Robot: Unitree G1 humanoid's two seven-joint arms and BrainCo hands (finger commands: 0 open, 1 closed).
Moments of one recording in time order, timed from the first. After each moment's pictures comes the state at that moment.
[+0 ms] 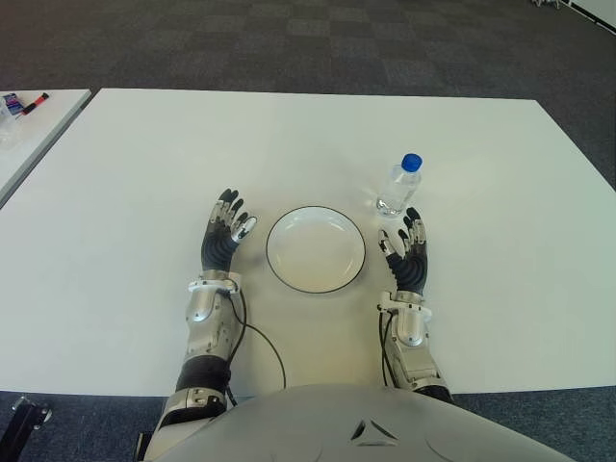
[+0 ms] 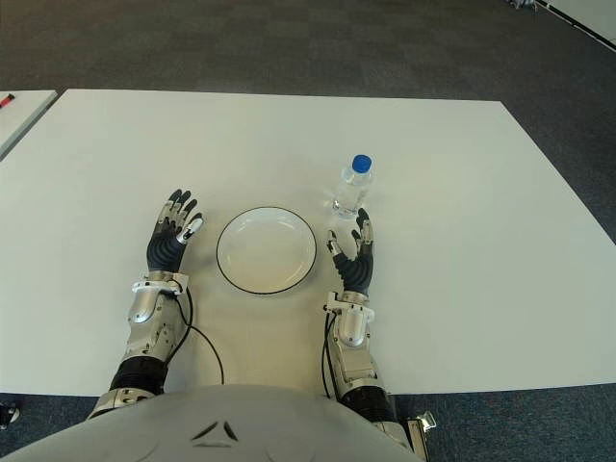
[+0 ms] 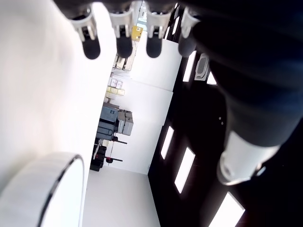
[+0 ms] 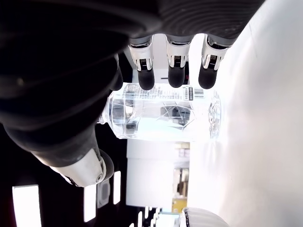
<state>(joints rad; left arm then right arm) 0.04 -0.06 0.17 0.48 -0.24 -0.51 -0.26 0.15 0.05 0.08 0.38 -0.14 -0.58 -0.40</state>
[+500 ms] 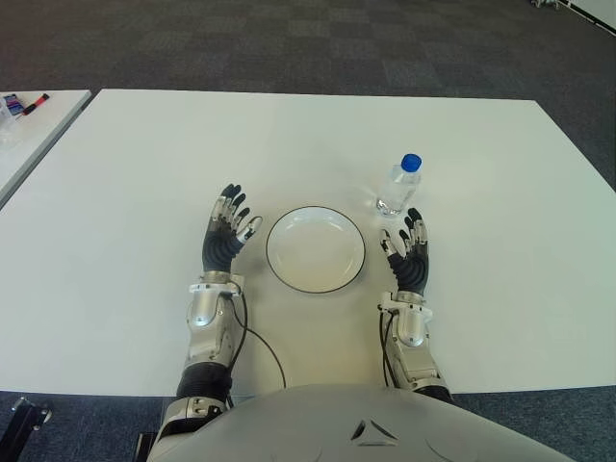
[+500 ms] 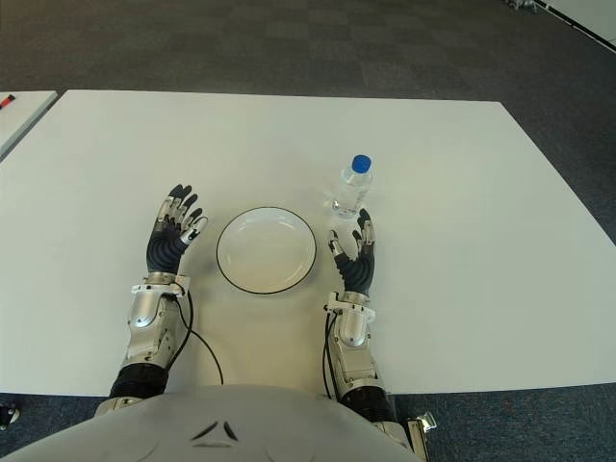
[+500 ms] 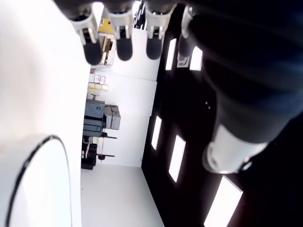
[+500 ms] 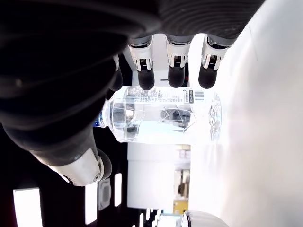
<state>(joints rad) 0.07 -0.07 0.14 0.43 -0.16 -0.59 -0.22 0.15 0.05 0.08 0.39 -0.13 -0.58 -0.39</state>
